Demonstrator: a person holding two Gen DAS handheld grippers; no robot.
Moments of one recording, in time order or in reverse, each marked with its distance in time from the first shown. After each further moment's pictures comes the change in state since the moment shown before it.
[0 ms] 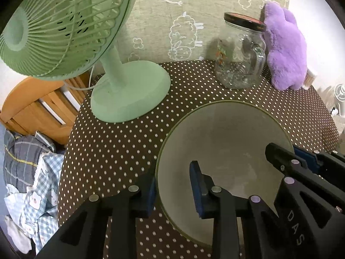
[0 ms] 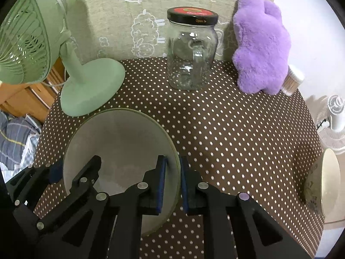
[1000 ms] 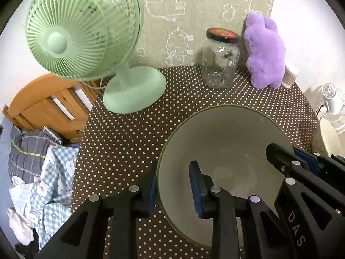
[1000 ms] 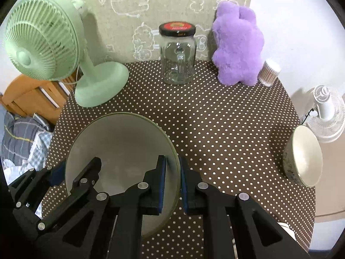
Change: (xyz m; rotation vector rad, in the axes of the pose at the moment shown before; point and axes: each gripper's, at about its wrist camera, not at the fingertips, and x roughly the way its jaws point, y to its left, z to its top) left arm -0.080 -0.013 -0.019 0.000 -0.010 -0.001; right arm -0.076 -0.013 -0.032 0.024 -0.012 0.002
